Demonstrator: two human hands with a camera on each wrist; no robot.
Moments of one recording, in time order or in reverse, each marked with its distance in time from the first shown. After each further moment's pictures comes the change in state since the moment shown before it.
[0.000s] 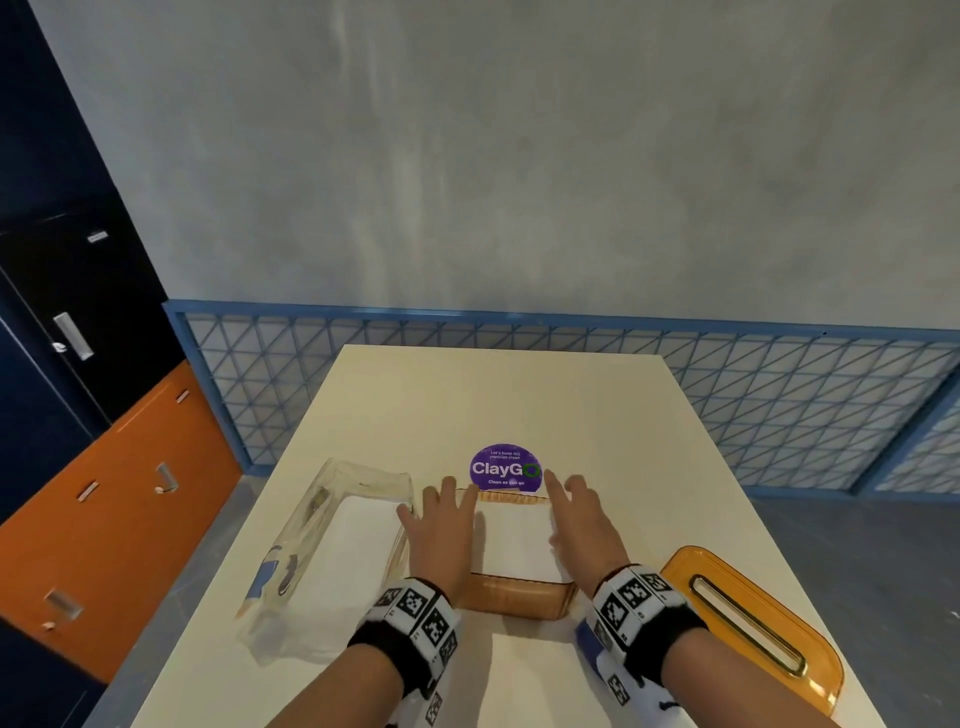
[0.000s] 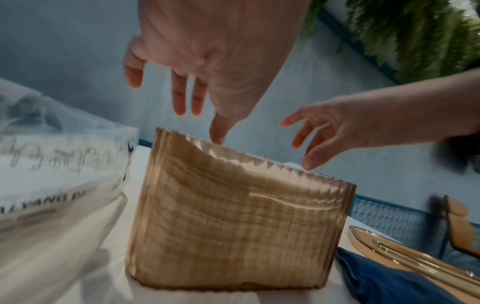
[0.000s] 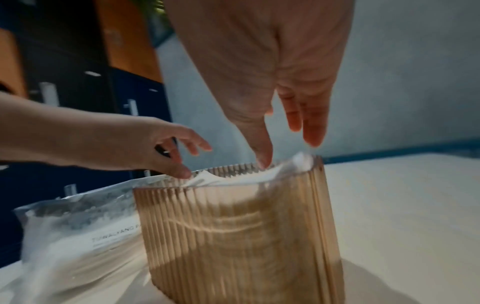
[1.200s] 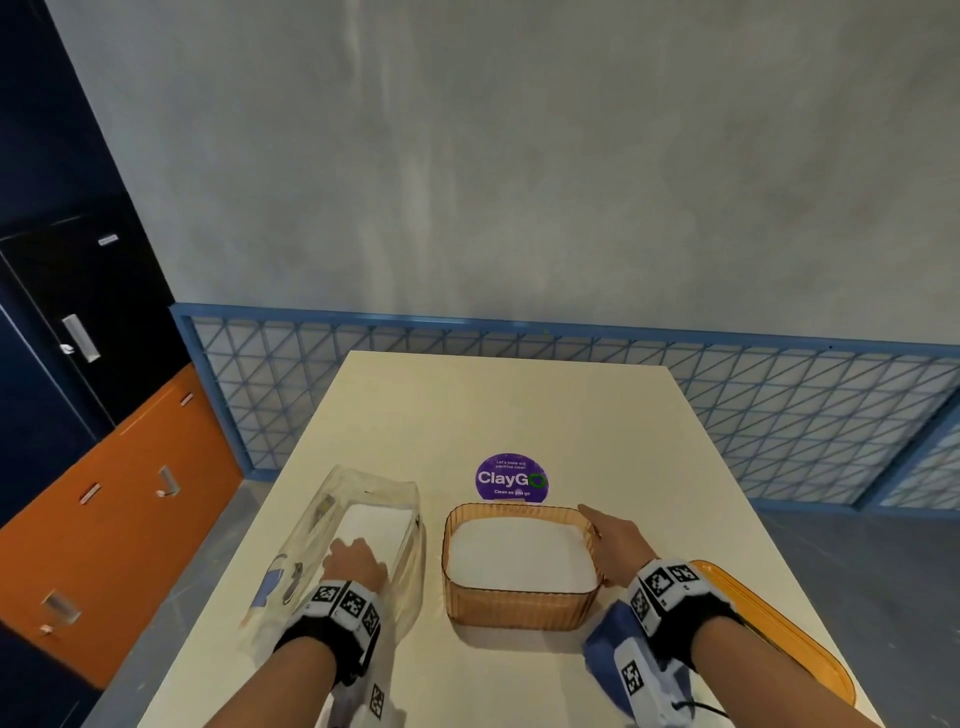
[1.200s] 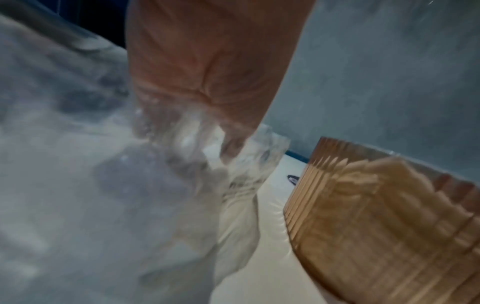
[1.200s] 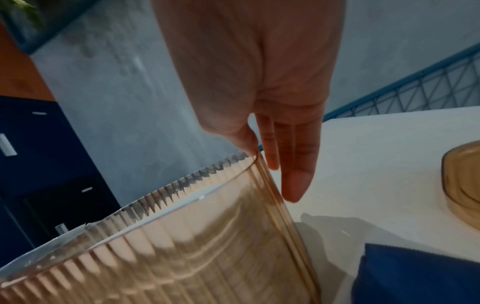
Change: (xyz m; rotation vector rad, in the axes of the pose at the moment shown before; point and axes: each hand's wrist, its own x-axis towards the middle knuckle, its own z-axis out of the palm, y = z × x) left_hand 0.011 -0.108 0.039 -0.244 -0.300 -0.474; right_hand 0.019 0.042 0.002 0.219 -0.269 0.178
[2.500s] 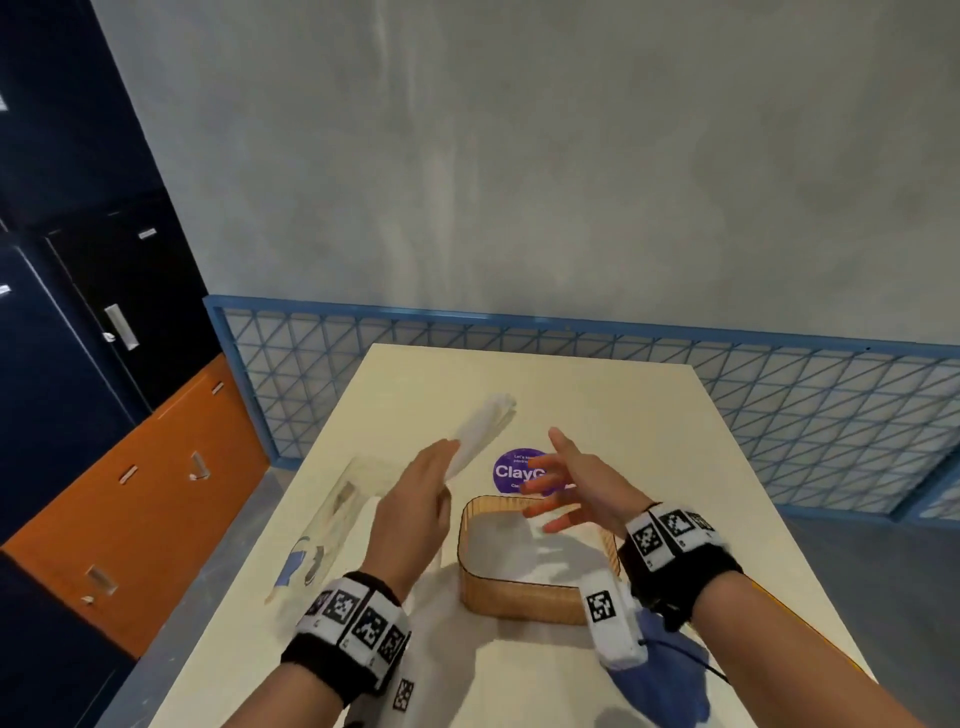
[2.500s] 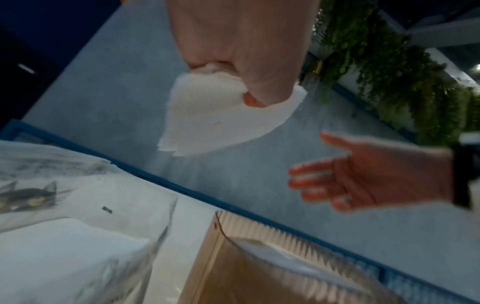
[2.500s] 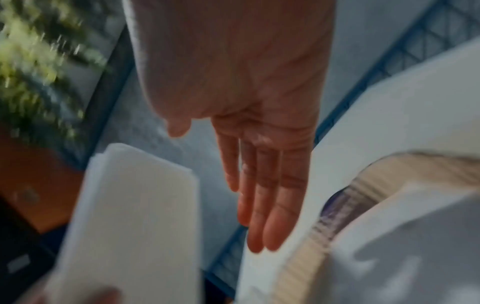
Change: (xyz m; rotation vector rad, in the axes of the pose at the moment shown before) left_hand -0.079 0.048 -0.060 -0.341 0.504 0.692; right_hand -0.022 -0.088 -0.050 0.929 -0.234 -0.022
